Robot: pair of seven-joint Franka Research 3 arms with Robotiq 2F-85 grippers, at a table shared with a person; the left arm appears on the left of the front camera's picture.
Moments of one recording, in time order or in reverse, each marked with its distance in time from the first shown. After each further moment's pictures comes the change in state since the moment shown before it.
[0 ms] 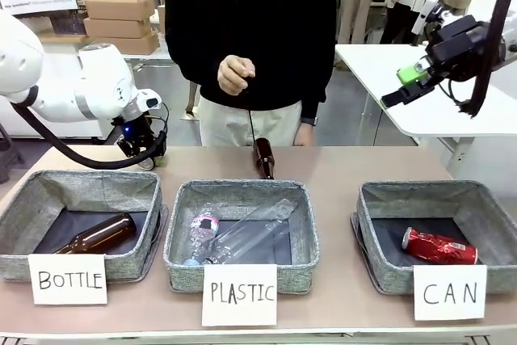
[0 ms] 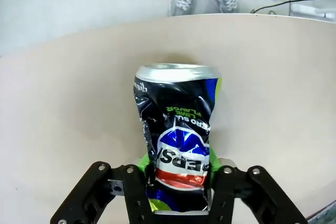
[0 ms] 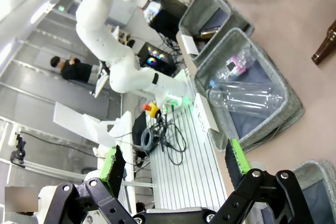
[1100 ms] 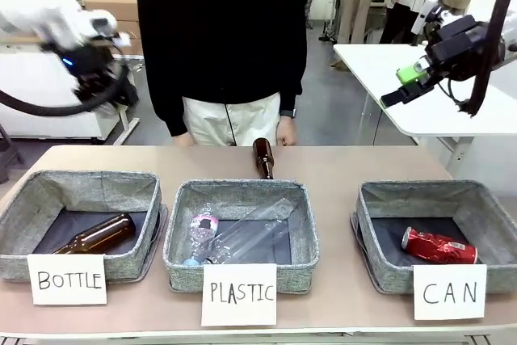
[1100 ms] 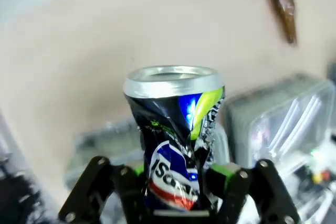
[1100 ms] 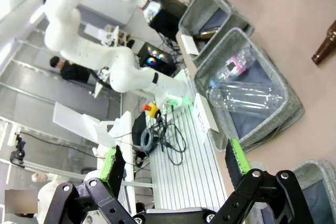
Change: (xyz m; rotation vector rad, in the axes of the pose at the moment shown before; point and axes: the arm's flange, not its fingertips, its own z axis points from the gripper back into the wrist) left arm -0.104 -0.028 0.241 -0.158 0.038 -0.158; right arm 0.000 0.000 0.000 -0.001 -0.001 0.001
